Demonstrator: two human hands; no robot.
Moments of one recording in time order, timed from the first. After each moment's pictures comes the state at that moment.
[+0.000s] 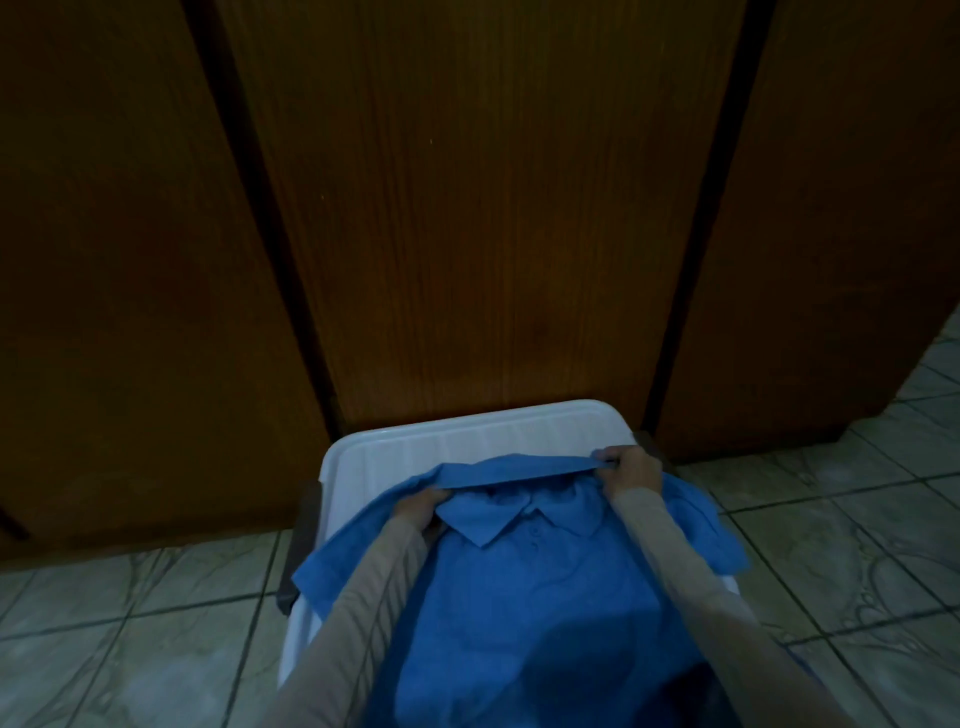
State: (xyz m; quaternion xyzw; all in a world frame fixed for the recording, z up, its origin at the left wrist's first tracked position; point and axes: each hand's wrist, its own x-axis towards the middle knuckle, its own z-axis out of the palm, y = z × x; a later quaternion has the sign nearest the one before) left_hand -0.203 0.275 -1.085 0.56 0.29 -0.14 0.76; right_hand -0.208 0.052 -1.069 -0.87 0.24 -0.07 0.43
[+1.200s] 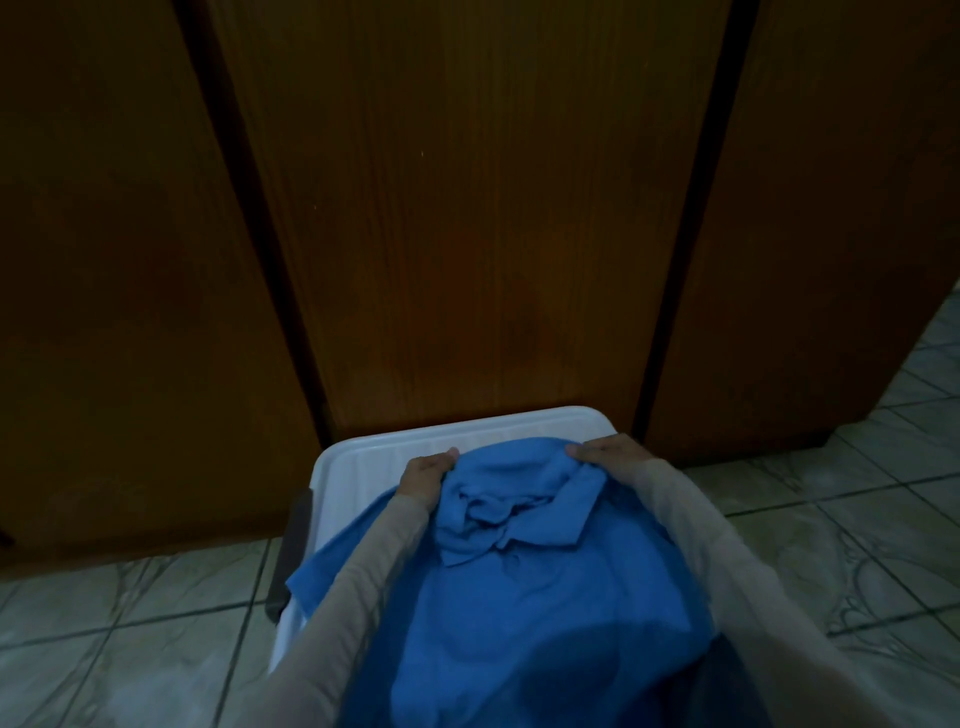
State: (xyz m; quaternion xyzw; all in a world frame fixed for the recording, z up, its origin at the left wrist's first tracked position) left_hand -0.184 0.262 -1.062 0.72 0.12 -0.10 0.67; right_hand -0.200 0.033 -1.030 -0.83 0.16 0.13 0.52
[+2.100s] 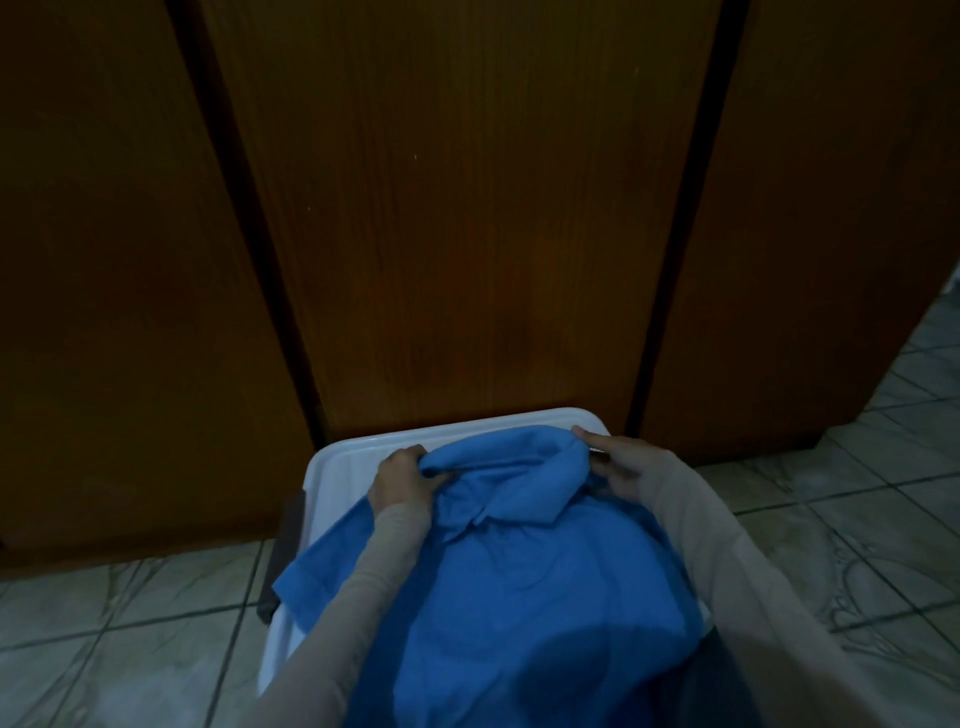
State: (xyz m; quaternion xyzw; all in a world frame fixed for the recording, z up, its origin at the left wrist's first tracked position) left_hand -0.189 0.267 -1.068 0.94 0.08 0.08 0.31; right_hand -0.212 0.032 -1.017 -0.57 0.24 0.15 0.77
